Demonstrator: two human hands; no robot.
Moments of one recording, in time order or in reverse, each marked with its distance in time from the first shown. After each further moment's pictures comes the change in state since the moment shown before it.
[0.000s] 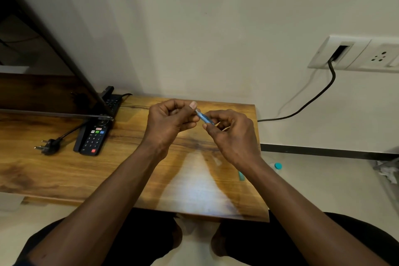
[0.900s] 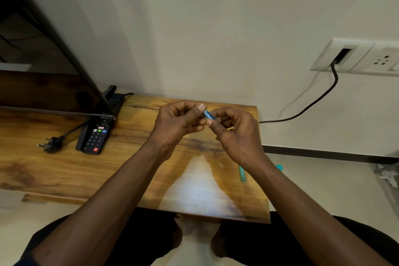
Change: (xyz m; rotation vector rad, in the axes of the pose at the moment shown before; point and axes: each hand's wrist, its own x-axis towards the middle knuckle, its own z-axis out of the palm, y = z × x) left_hand -0.004 0.004 0.005 -0.025 -0.128 -0.049; right_hand 0.002 -0.006 -0.005 0.144 -0.029 0.069
